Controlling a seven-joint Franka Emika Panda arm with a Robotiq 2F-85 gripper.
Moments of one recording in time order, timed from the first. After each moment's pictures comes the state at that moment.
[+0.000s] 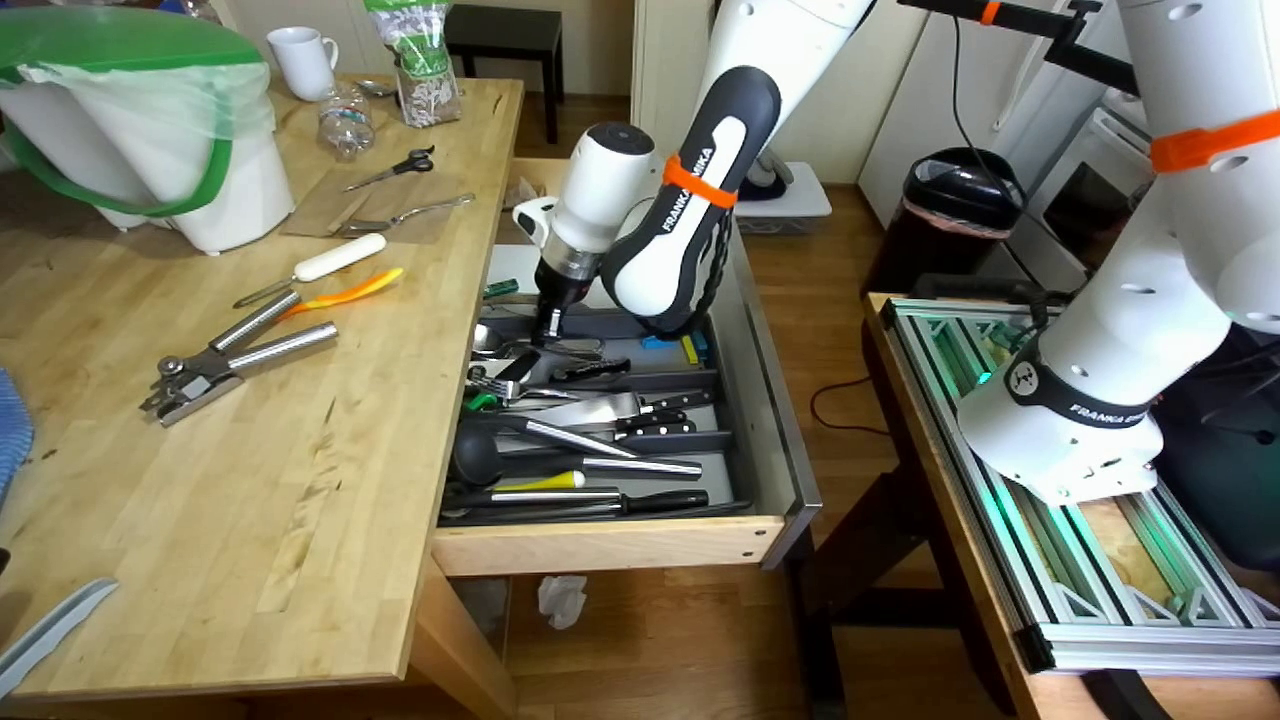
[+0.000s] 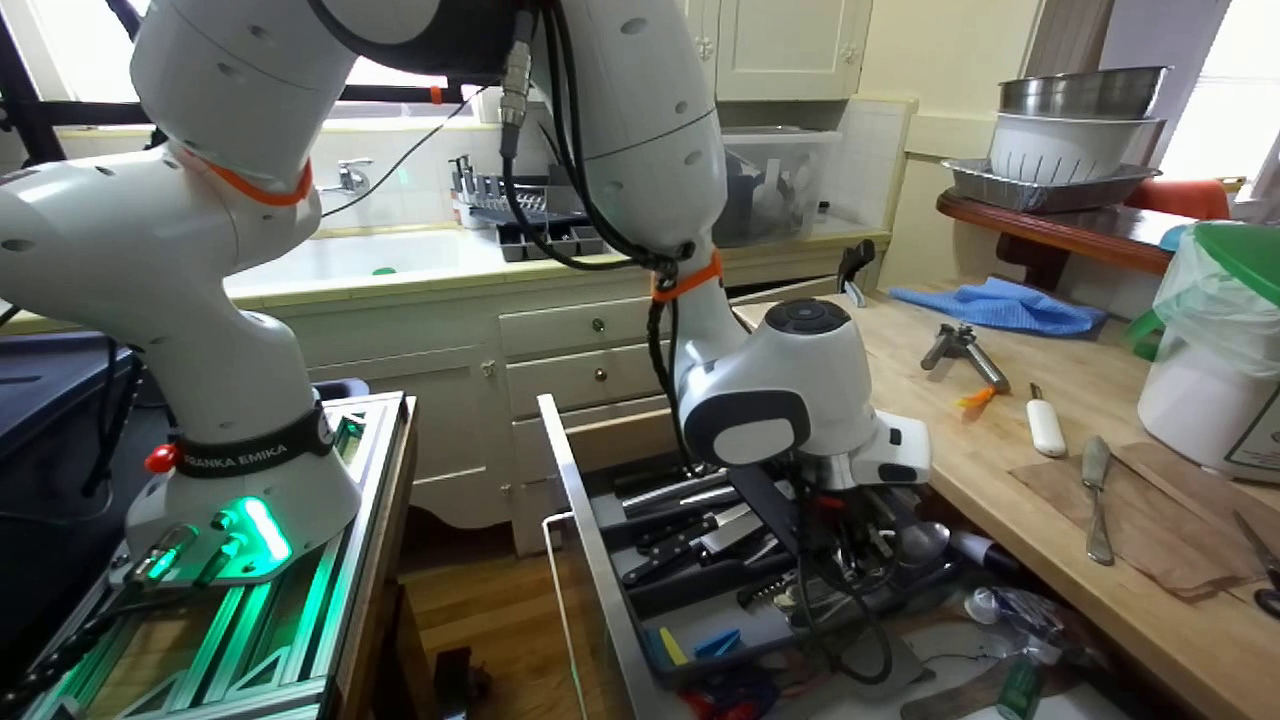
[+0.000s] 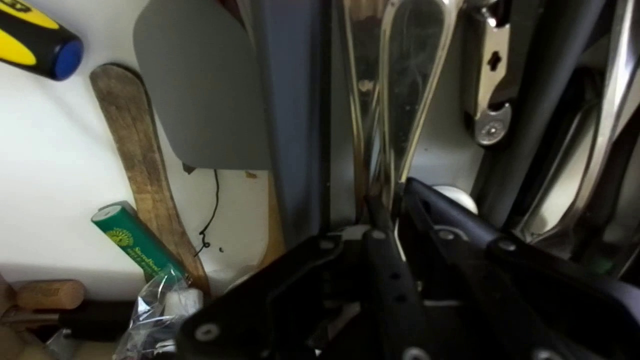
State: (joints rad) arm -0.46 0.76 0.14 -2.05 -0.17 3.14 -0.35
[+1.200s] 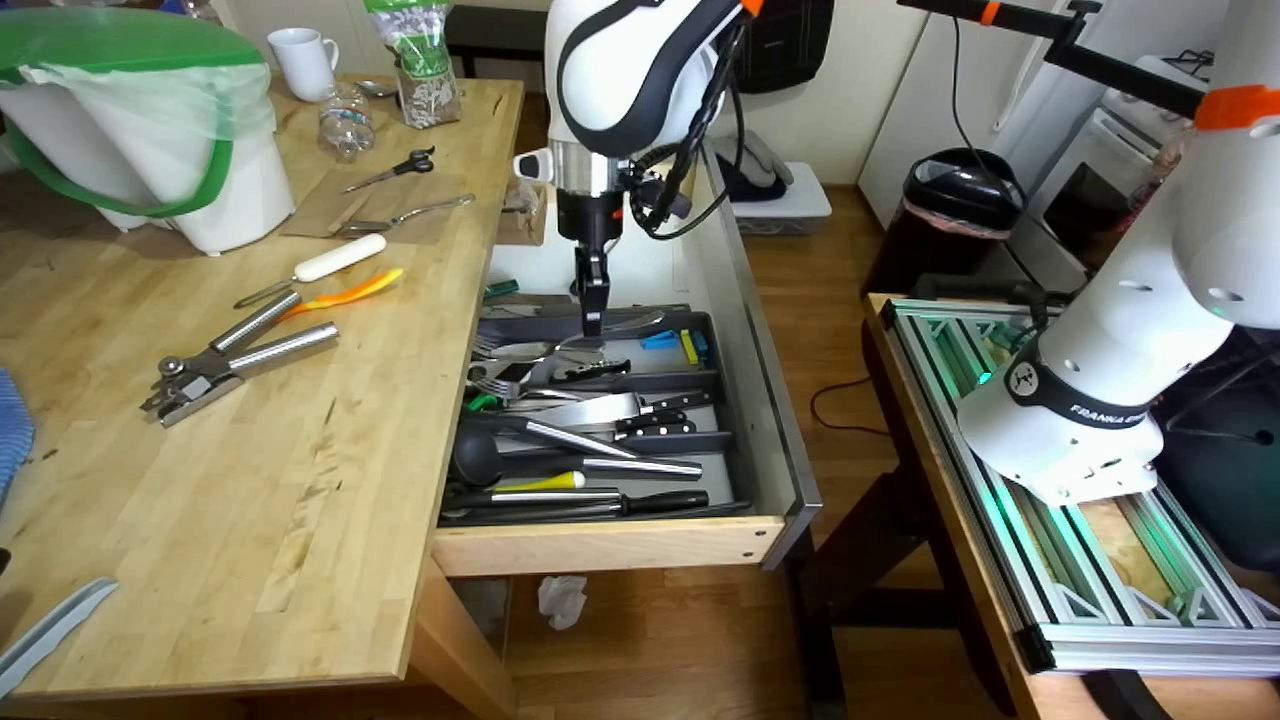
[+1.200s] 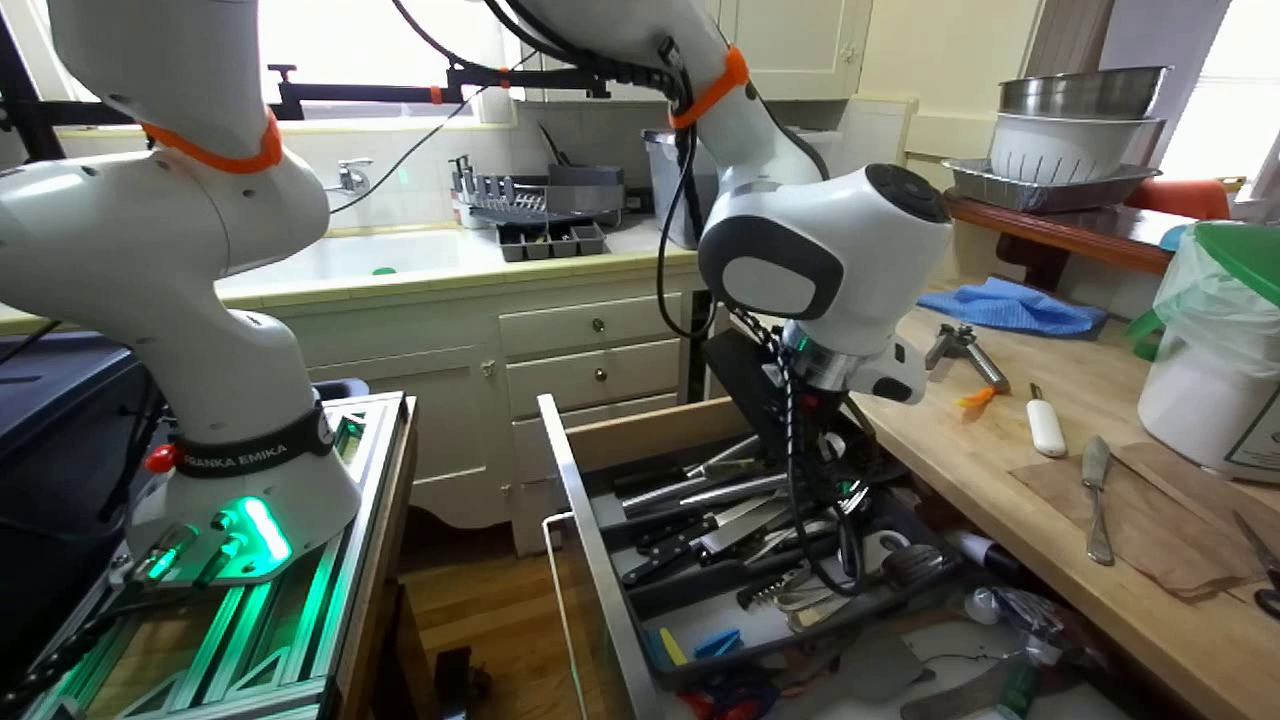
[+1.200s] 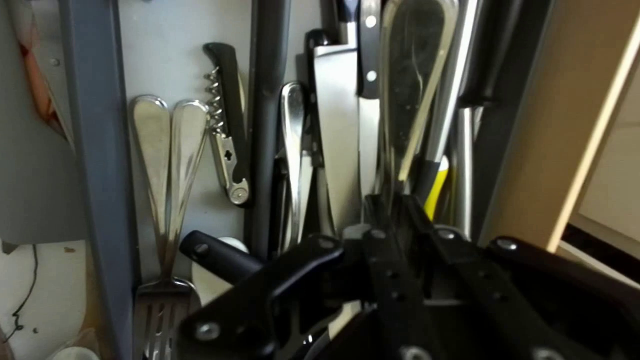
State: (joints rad) arm -0.61 0.42 0.32 -2.11 0.27 2.36 -0.74
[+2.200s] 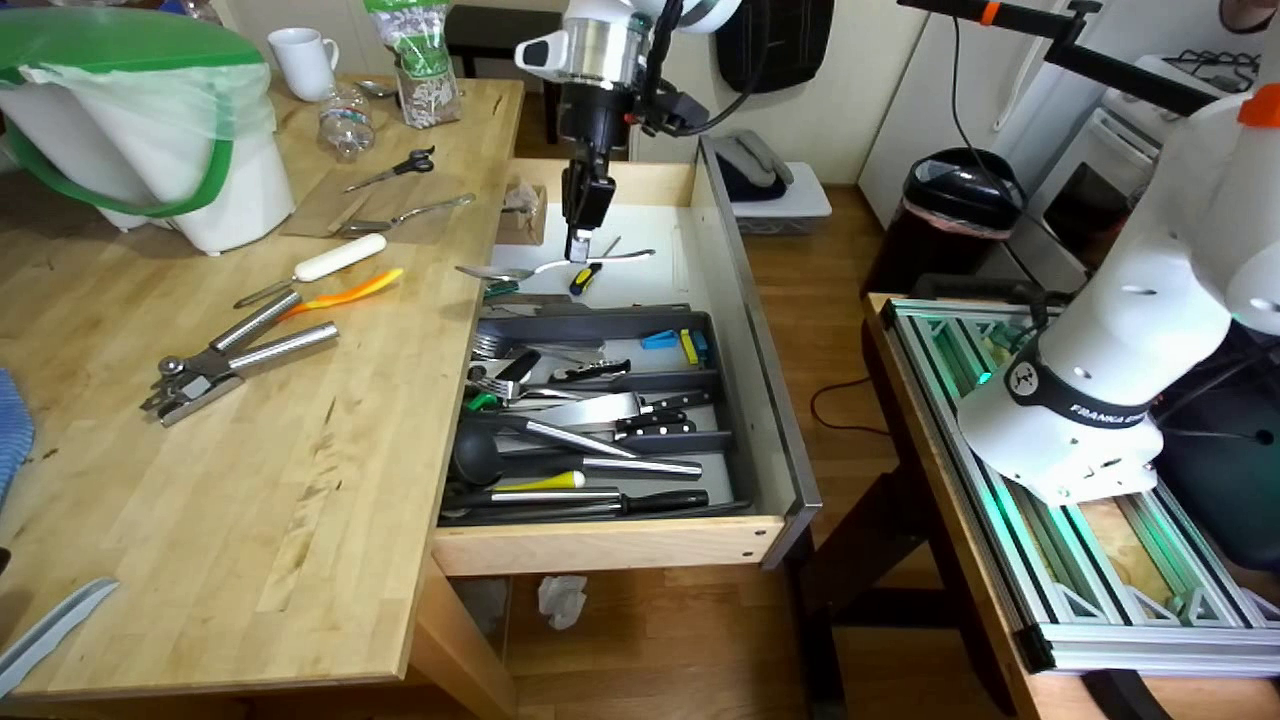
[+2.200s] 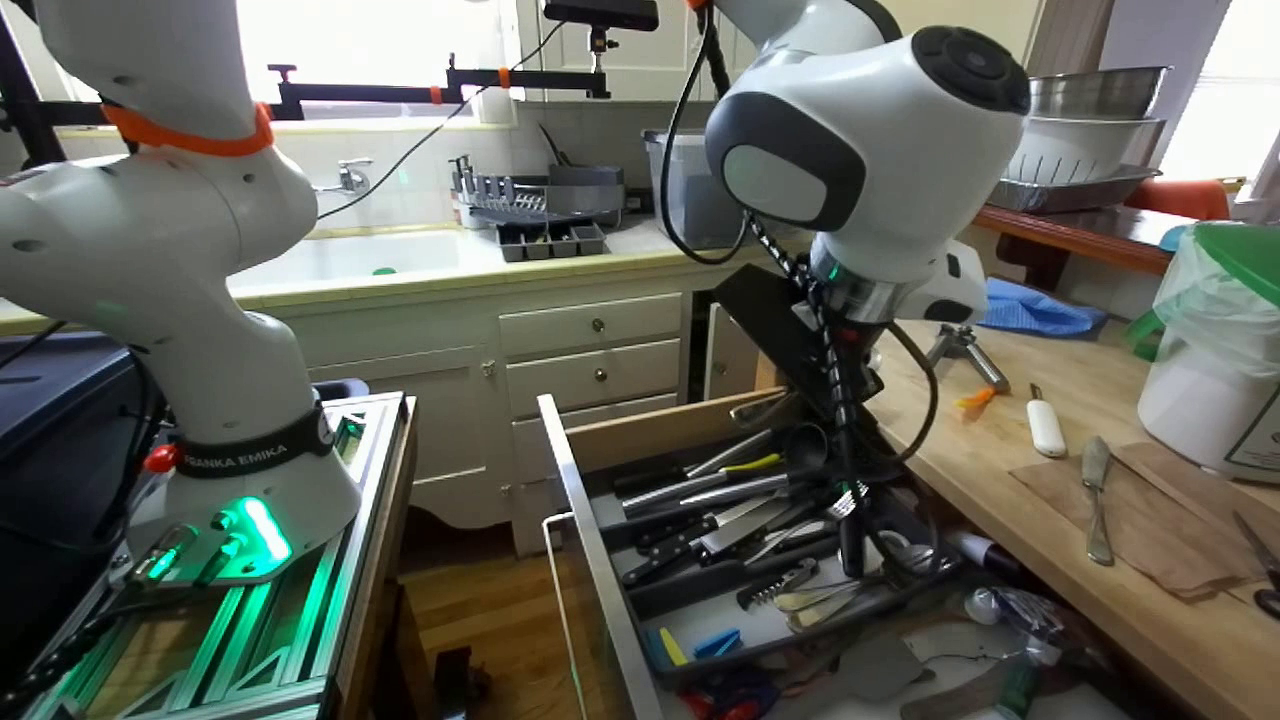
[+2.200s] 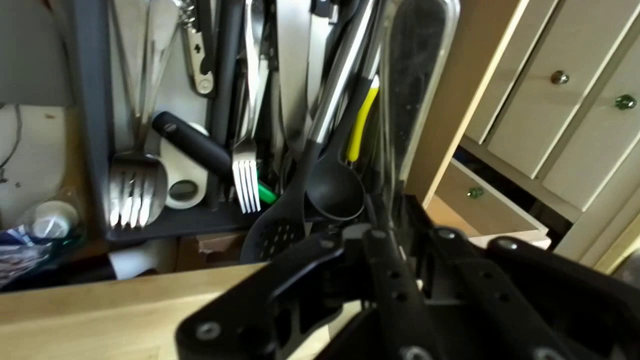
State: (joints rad) arm -0.40 0.25 0.01 -2.06 0.61 2.14 -1.10
